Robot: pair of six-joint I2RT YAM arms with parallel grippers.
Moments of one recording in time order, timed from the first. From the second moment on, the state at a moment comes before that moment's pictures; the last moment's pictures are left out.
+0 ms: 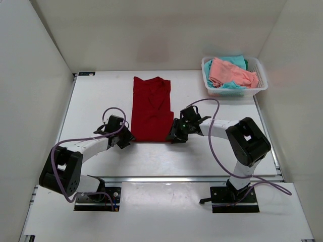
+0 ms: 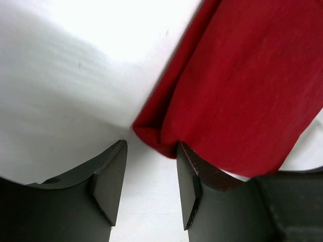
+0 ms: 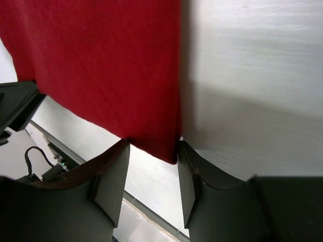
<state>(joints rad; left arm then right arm) -0.34 1.37 0.59 -0.20 0.00 -0.99 0.56 1.76 0.92 -0.14 -0.40 0.86</state>
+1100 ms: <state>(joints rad) -0.44 0.60 0.39 -0.77 0.16 -1.18 0.73 1.15 0.58 -0.40 -0.45 0.79</state>
